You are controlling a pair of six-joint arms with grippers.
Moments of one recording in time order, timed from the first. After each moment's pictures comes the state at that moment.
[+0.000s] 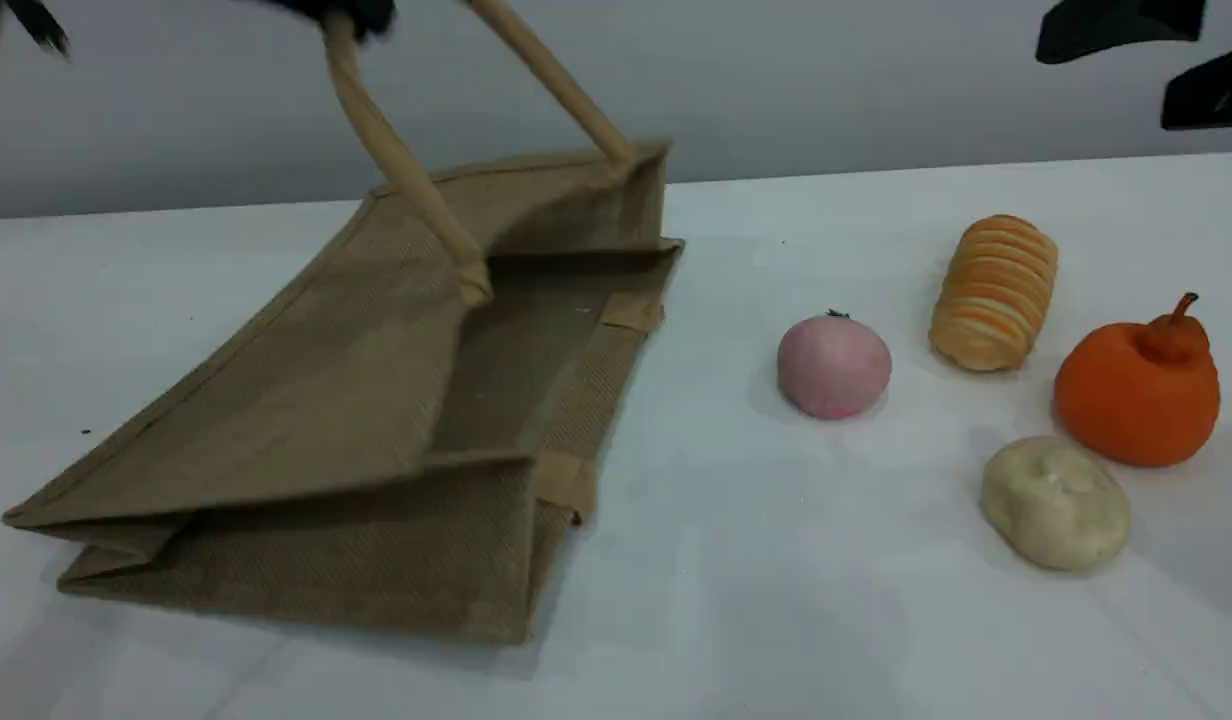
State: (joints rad) left arm -0.16 1.94 -1.66 -0.53 0.93 0.33; right arm 0.00 1.50 -0.69 1.71 0.35 -1.31
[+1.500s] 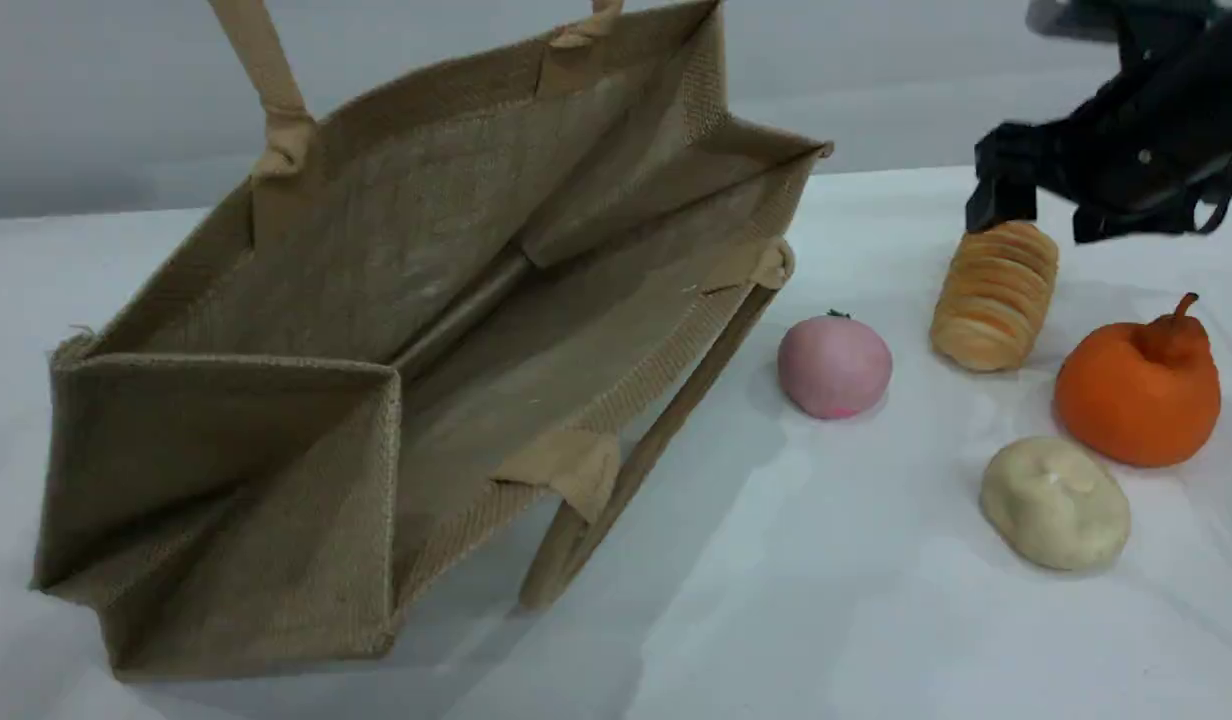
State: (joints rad) left arm -0.16 1.69 -1.70 -0.55 1.19 0.37; right arm 0.00 2.18 -1.21 1.74 0.12 -1.56
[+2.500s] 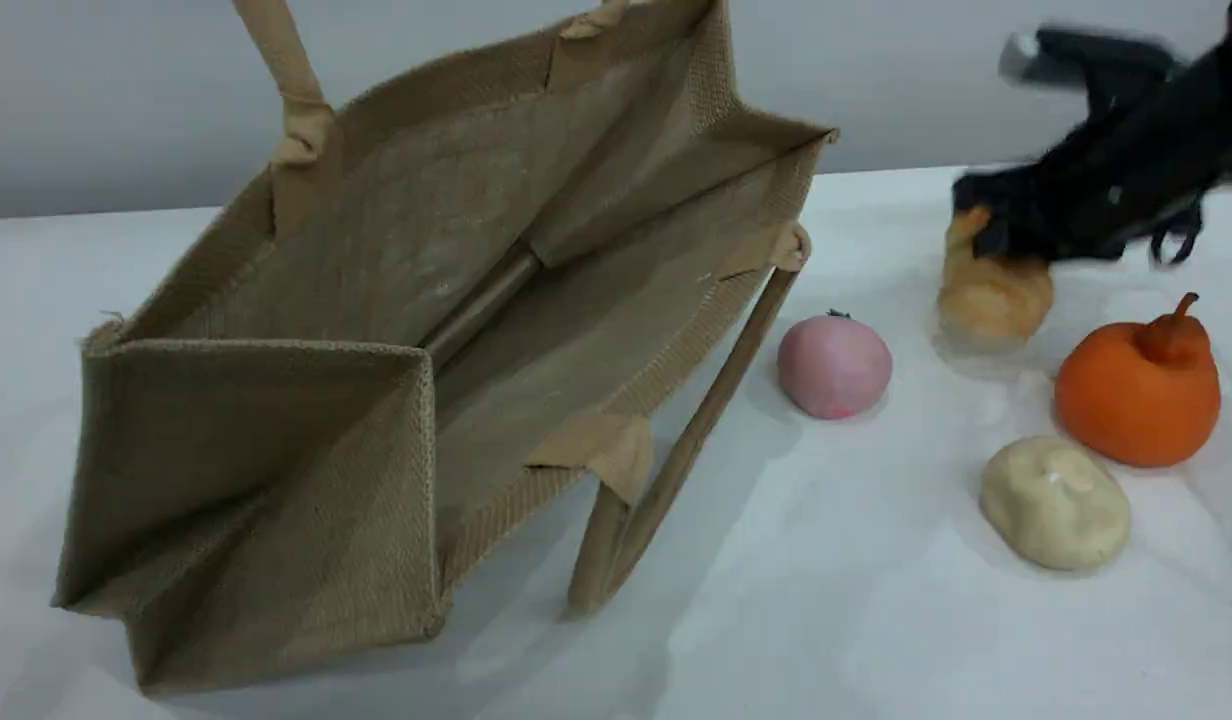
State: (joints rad) left arm -0.16 1.69 -1.70 -0.58 1.18 0.39; right arm 0.00 2.21 -1.24 1.71 0.16 -1.54
